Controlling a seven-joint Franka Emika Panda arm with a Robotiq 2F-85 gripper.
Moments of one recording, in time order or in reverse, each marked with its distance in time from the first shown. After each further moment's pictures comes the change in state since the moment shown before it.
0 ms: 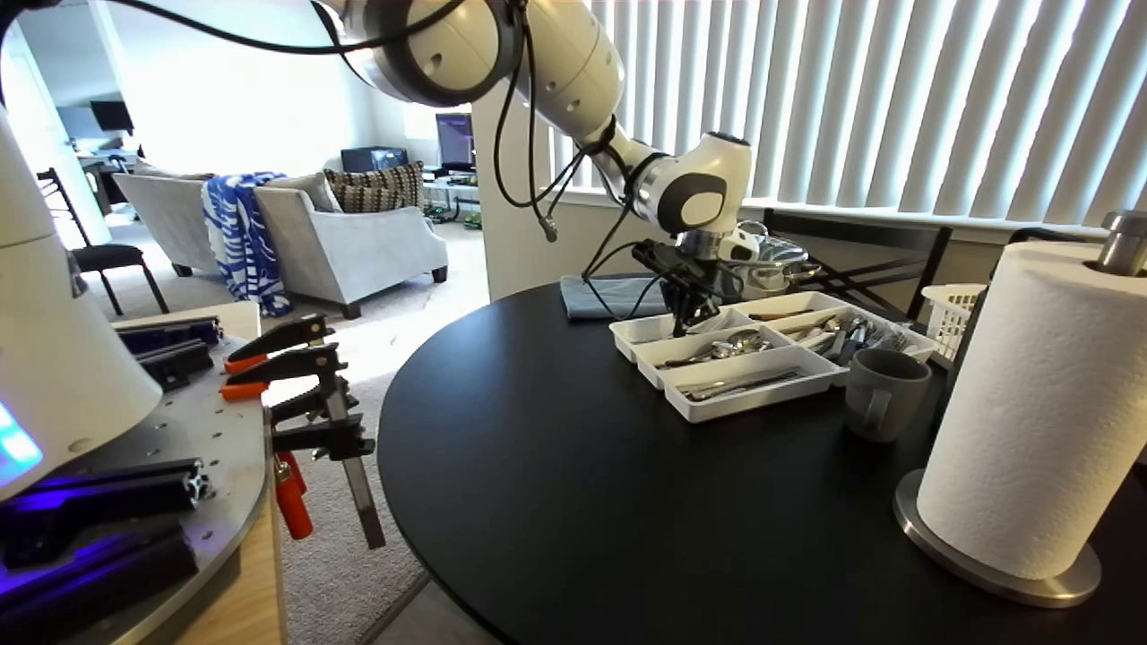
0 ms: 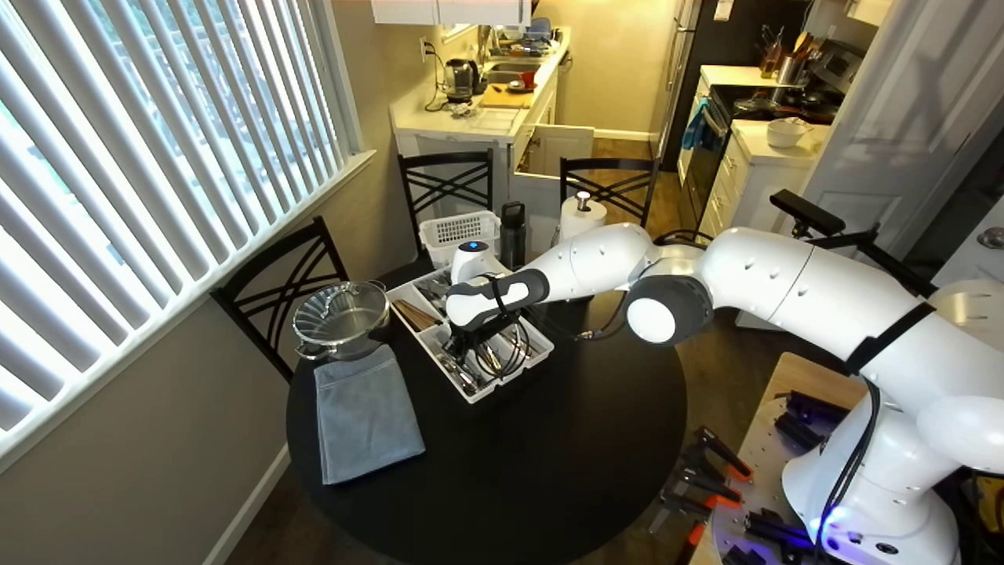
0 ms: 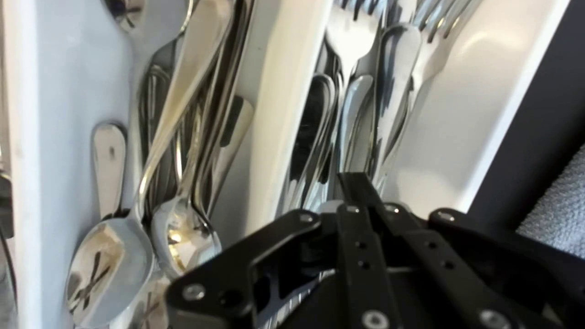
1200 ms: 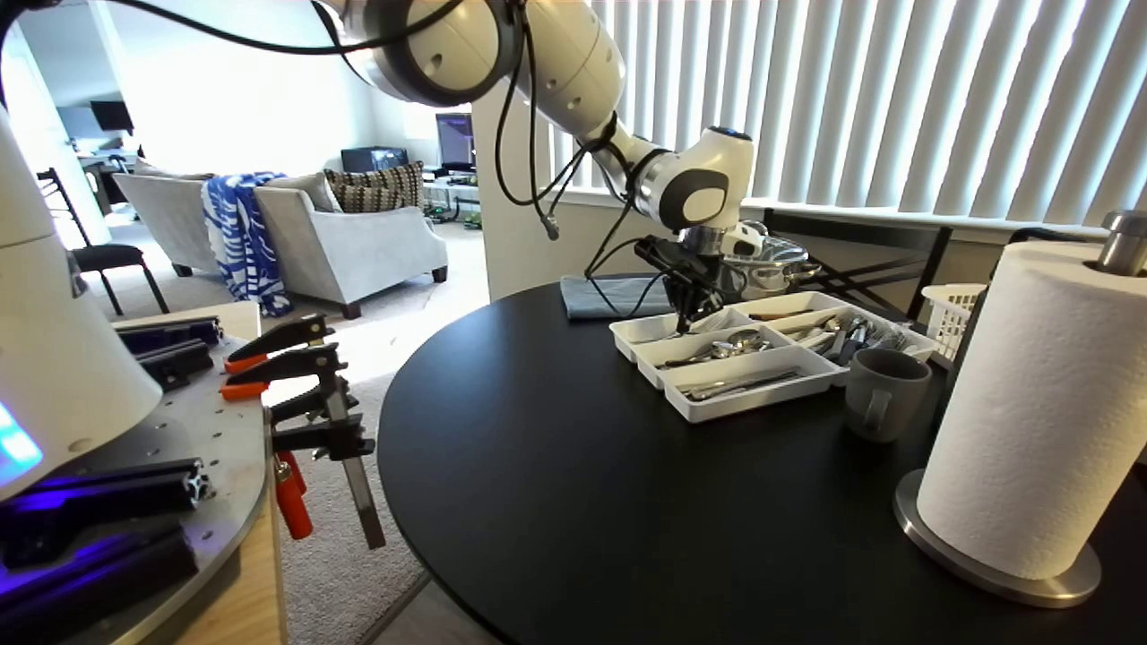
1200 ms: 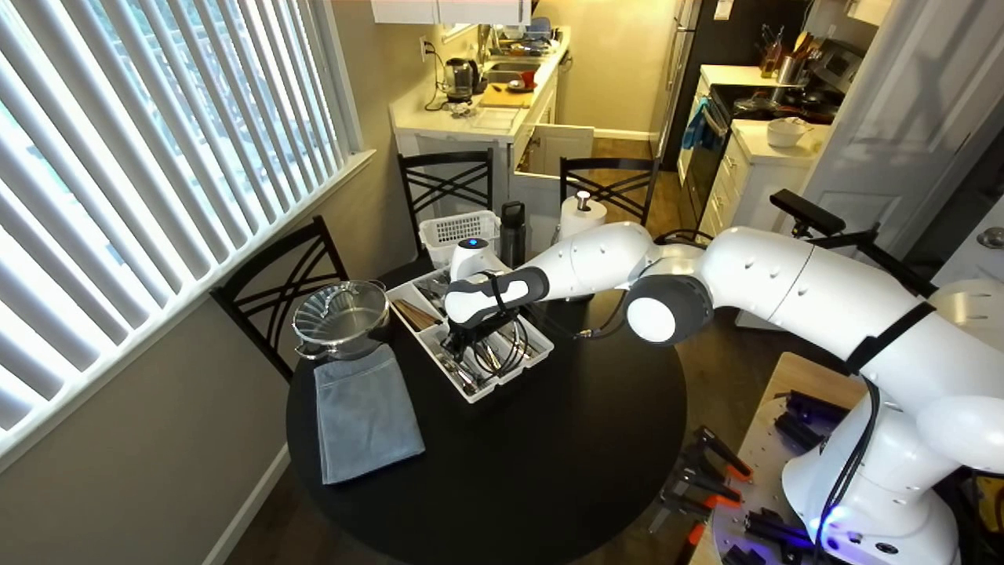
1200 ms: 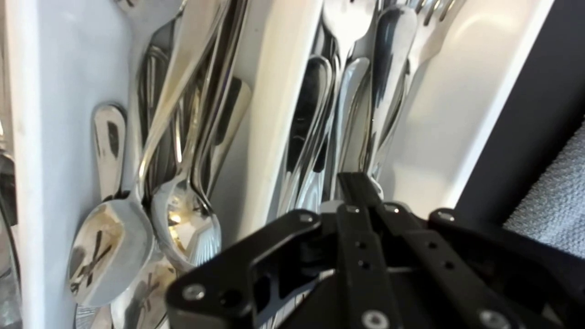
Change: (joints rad) arm -0.001 0.000 0.003 0.013 0.000 0.003 -0.001
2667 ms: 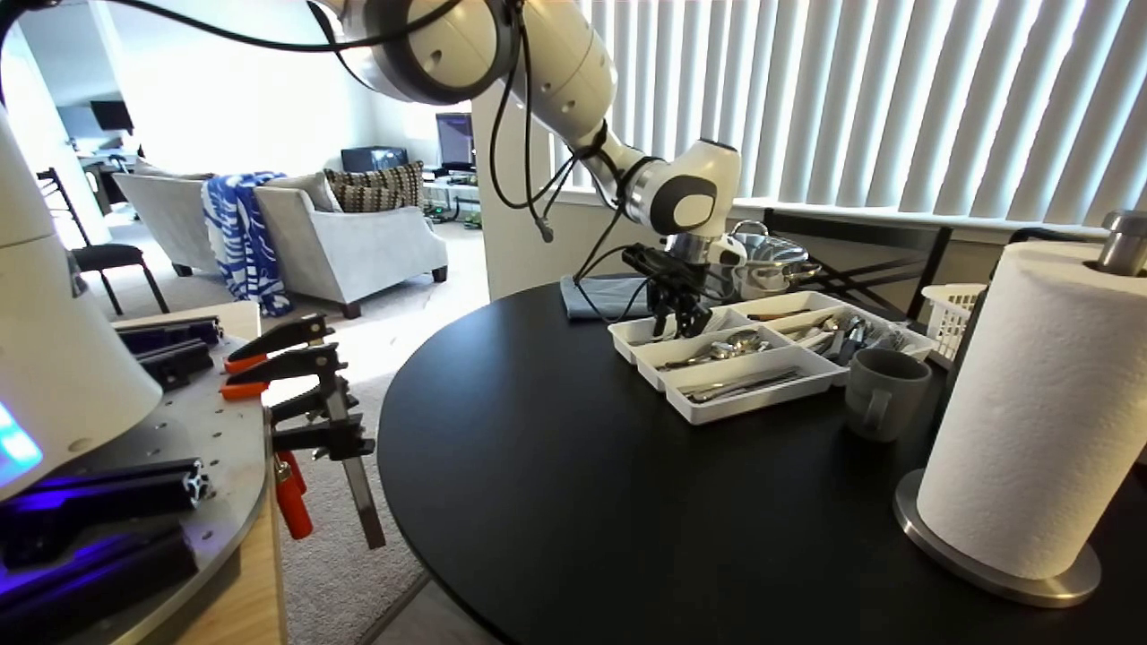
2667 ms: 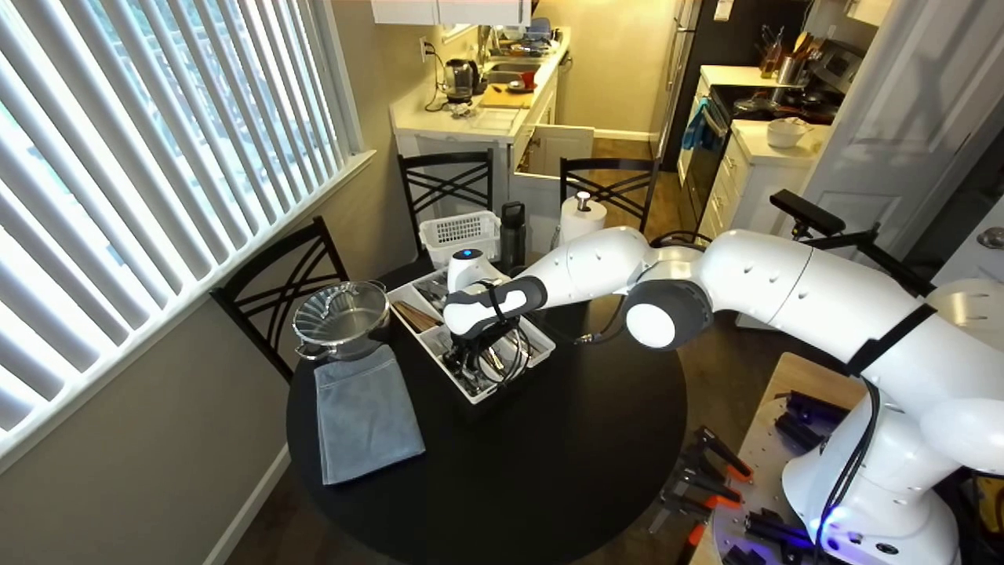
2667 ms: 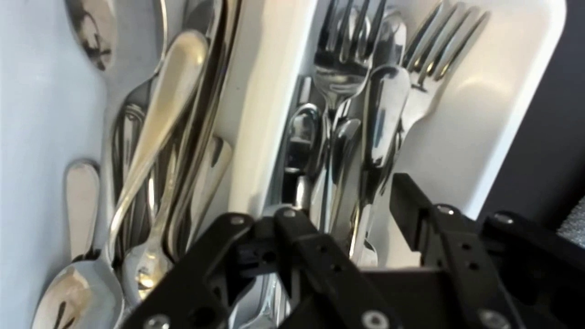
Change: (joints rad) arm 0.029 0.000 -0.026 -0.029 -0.008 -0.052 -0.001
